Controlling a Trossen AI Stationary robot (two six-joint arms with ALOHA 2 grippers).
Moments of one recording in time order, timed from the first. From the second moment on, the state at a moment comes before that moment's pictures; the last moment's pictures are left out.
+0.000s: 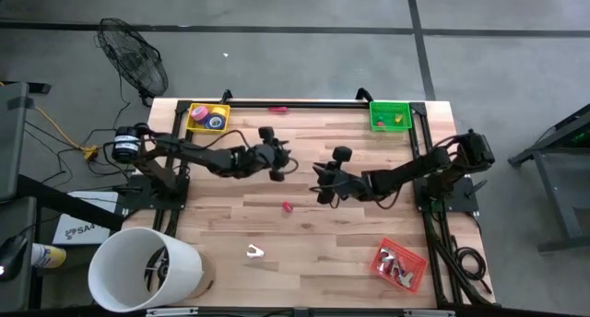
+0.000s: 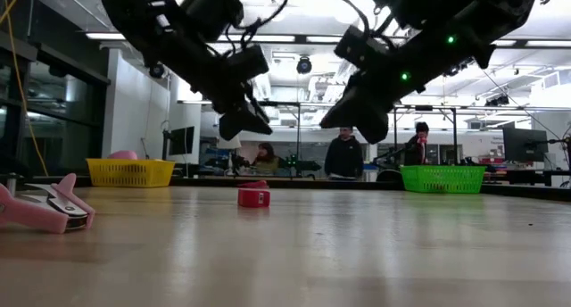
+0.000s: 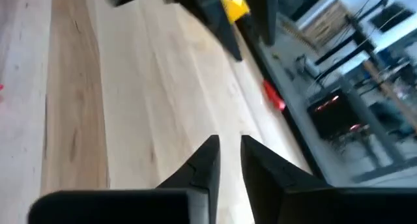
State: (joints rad) left arm 0.10 1.60 0.79 0.34 -0.58 0.49; right arm 0.12 1.64 0.71 0.41 0.73 -0.26
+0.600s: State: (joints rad) left arm 0.46 1.60 0.80 0.34 -0.27 0.42; right arm 0.00 1.64 0.71 0.24 0.47 -0.13
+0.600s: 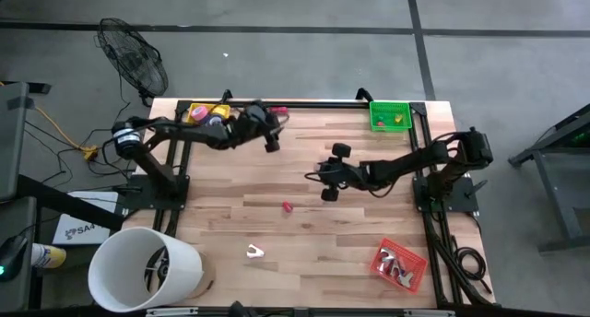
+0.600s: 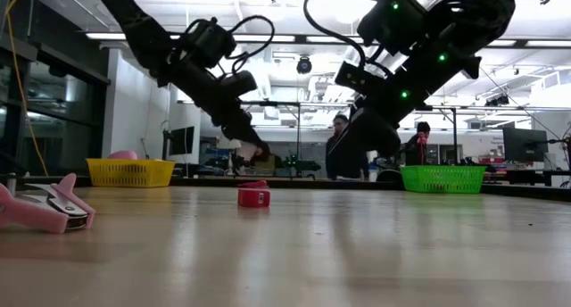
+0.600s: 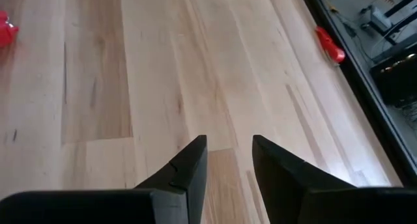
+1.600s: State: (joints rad) left arm 0.52 1.92 1.13 0.19 -0.56 0.05; right arm -0.02 1.64 0.71 0.15 0.47 0.05
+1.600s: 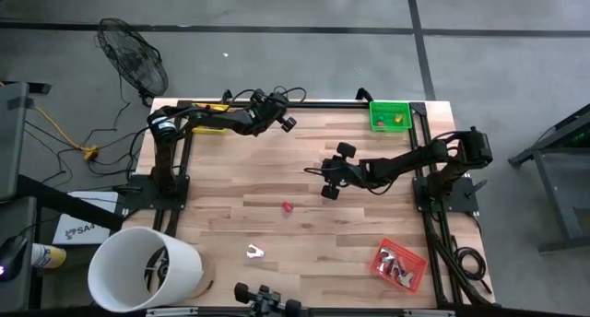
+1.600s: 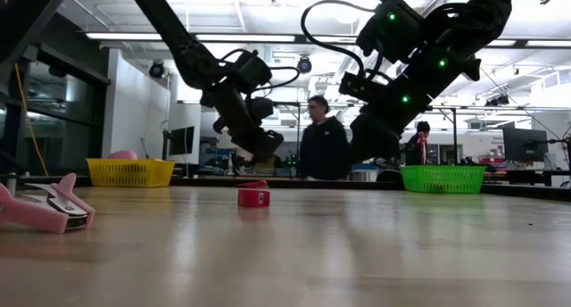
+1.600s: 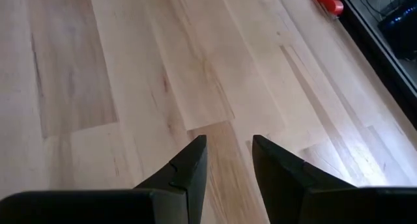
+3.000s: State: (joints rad) left arm 0.70 2.01 1.17 0.15 -0.25 -0.22; right arm -0.02 1.64 0.71 0.14 0.43 0.07
